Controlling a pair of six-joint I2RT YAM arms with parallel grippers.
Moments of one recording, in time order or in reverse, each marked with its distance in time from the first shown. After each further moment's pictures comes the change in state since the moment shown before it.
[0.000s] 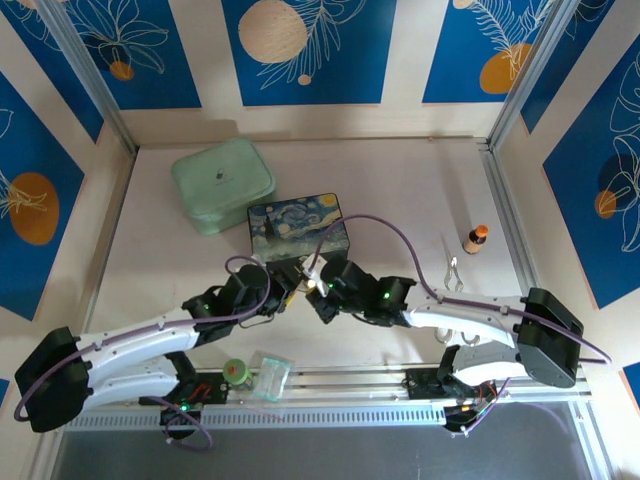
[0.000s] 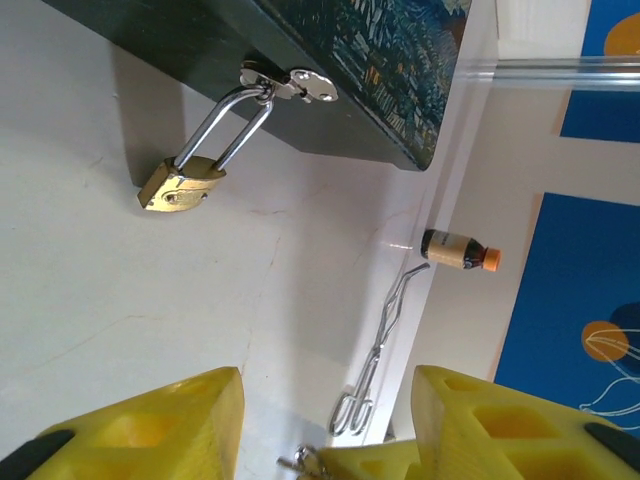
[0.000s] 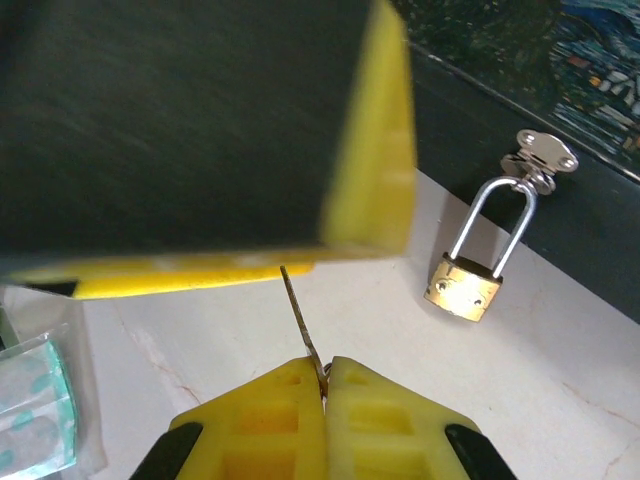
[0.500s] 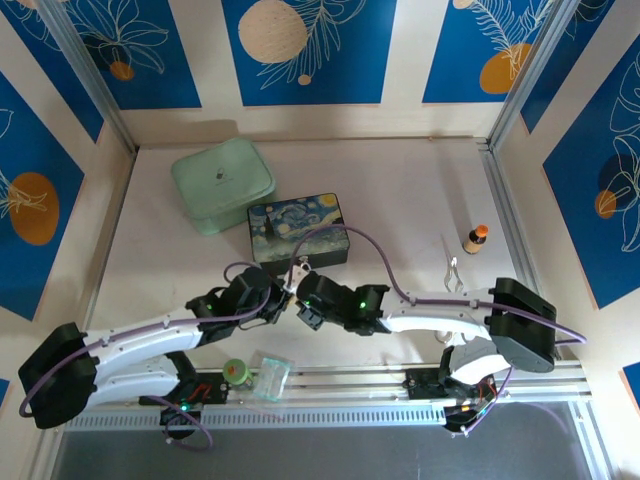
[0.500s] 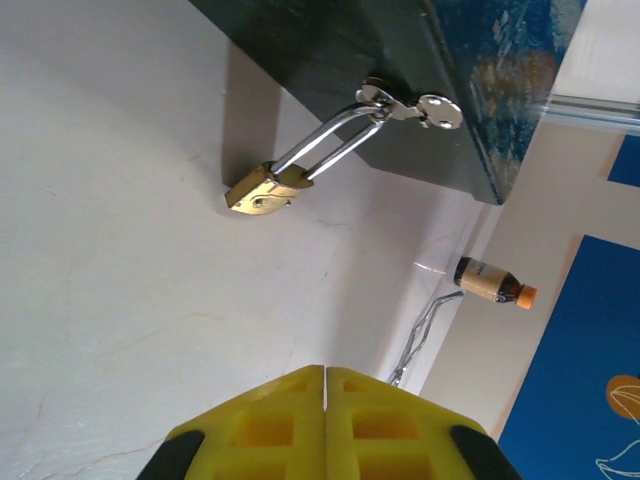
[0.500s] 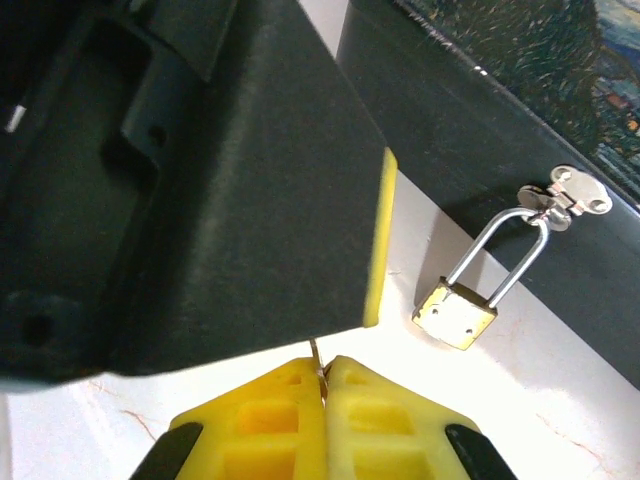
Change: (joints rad) left arm 0.000 0.033 -0.021 -0.039 -0.003 -0.105; right arm 0.108 0.138 0.061 0.003 0.201 -0.070
